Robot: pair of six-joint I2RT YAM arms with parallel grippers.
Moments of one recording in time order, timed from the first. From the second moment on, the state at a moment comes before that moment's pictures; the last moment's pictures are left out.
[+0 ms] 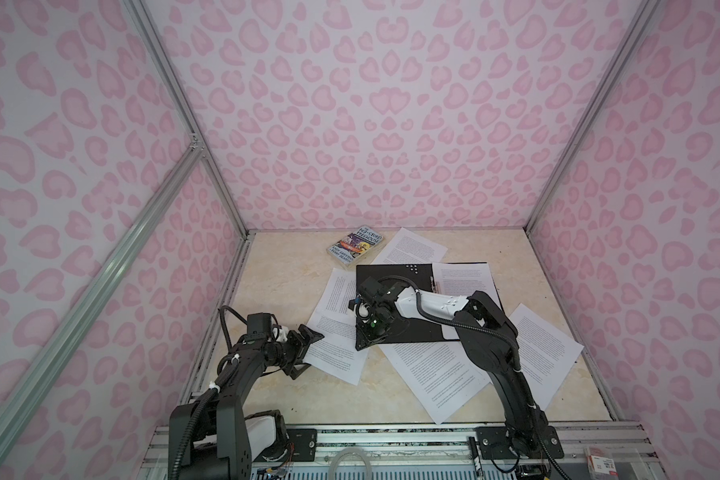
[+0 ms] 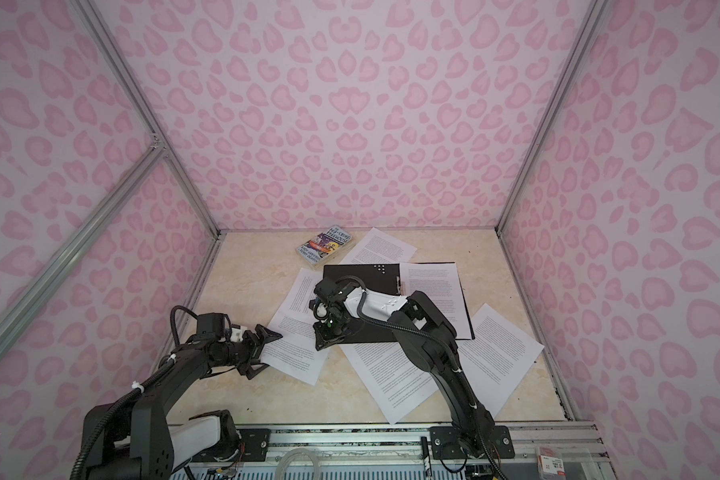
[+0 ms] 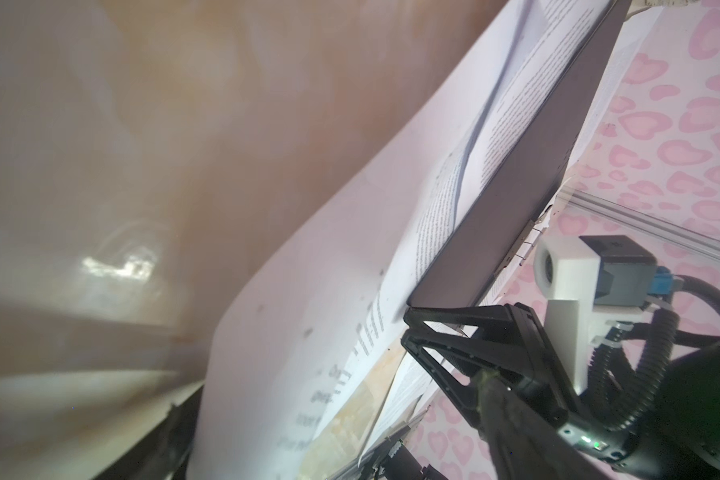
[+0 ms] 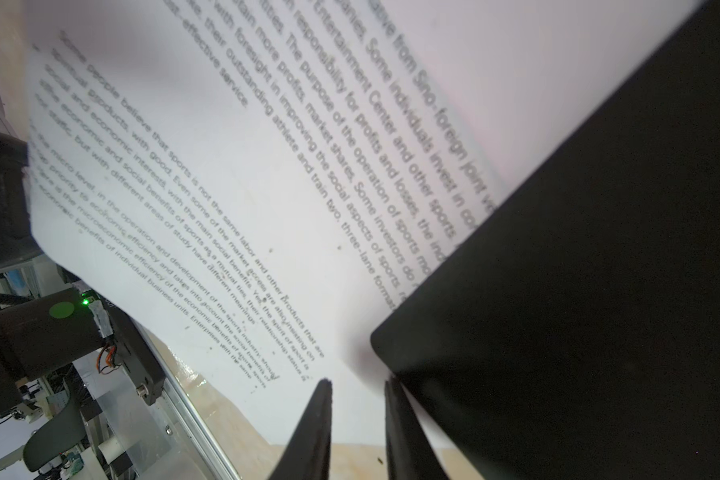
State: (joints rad) left arm 0.15 1.16 0.44 -0.46 0.73 -0.82; right arm 0.84 2.21 1.61 -0.74 -0.51 0.30
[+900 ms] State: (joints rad) left arm 0.15 1.11 0.54 -0.40 0.75 -0.95; right arm 0.82 2.21 1.60 -0.72 -0.55 0.31
